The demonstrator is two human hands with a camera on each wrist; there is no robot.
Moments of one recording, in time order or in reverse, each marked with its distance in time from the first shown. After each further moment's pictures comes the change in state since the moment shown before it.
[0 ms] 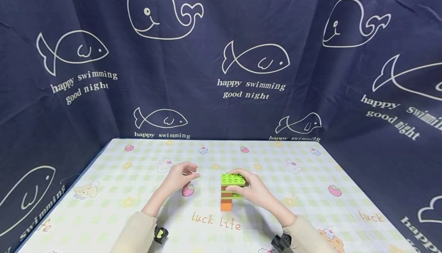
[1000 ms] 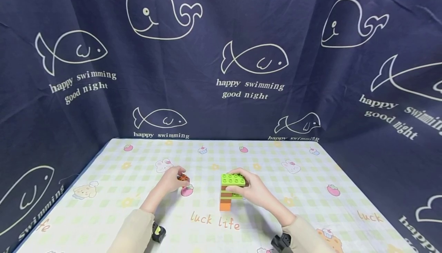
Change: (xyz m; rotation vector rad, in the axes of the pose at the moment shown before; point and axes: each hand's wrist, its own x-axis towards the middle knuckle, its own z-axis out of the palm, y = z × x) left_hand -0.002 -0.024 -0.007 0.224 -0.036 -0.104; right_hand -0.009 -0.032 -0.007 0.010 -0.010 0.031
